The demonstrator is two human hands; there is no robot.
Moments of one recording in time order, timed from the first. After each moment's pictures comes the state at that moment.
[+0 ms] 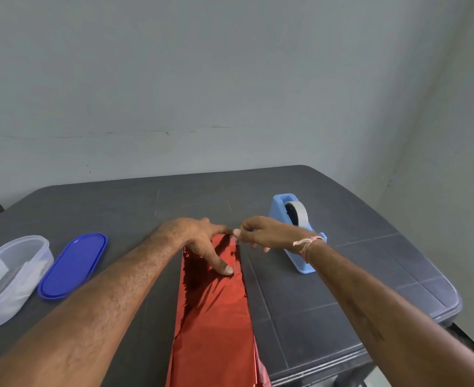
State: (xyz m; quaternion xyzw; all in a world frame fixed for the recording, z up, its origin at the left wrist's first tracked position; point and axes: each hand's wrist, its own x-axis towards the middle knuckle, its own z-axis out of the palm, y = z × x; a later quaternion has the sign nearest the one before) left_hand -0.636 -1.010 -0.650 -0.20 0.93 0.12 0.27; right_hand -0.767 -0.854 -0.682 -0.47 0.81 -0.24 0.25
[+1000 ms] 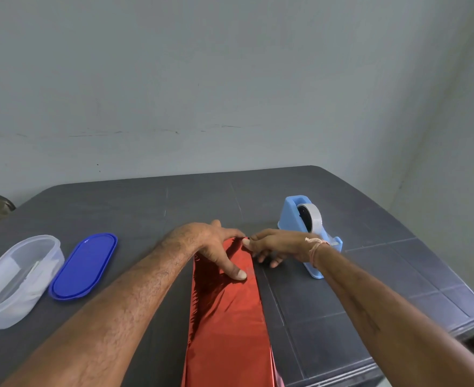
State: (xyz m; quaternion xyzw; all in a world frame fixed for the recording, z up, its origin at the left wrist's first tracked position) left_hand -0.632 -1.012 -0.650 -0.20 0.93 0.14 0.27; right_hand -0.783 -0.871 -0.707 -0.38 0.78 -0.28 0.42
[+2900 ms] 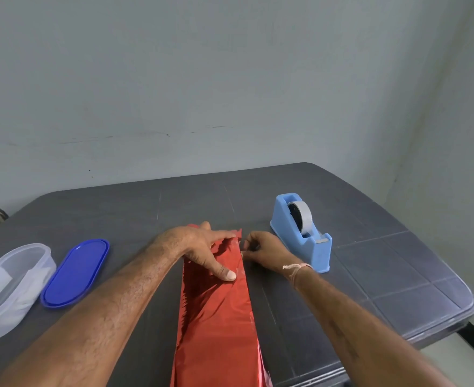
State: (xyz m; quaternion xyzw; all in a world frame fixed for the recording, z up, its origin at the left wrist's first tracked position) left_hand -0.630 -1.017 -0.658 -0.20 0.93 0.15 0.26; right_hand -0.777 -0.875 -0.765 -0.40 0.81 -0.38 0.19
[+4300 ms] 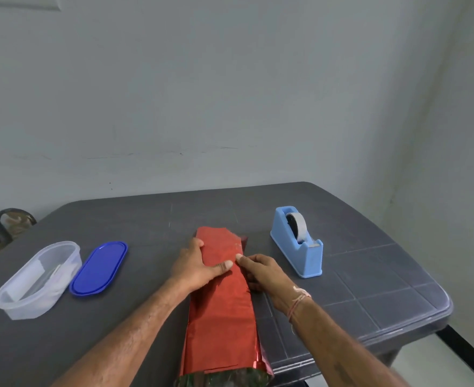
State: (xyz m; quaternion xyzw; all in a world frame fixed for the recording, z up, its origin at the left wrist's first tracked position) left_hand -0.564 -0.988 -0.720 -0.36 0.85 0.36 -0.11; right_hand -0.679 -0.835 -0.736 -0.19 0.69 -0.61 0.35
